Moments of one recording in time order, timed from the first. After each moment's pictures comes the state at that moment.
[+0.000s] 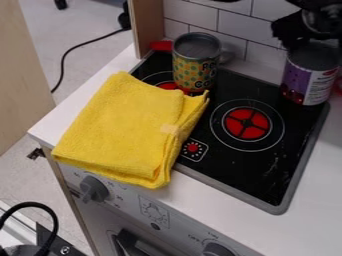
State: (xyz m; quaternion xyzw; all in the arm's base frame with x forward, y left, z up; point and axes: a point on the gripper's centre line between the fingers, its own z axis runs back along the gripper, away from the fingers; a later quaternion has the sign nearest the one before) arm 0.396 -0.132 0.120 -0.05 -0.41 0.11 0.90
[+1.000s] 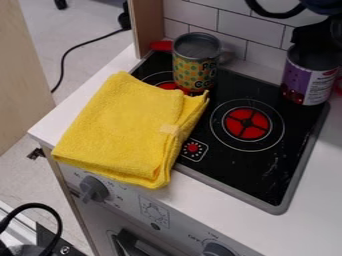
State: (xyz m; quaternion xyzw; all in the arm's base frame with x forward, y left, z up) arm 0.410 -0.145 0.099 0.03 -0.39 0.08 0.92
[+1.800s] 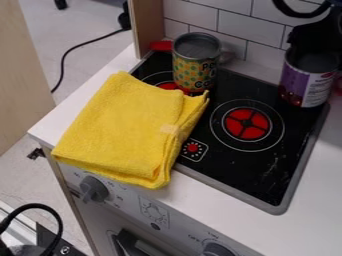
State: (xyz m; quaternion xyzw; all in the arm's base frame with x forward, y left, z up) arm 0.396 -0.136 0.088 0.09 -0.32 0.13 0.93
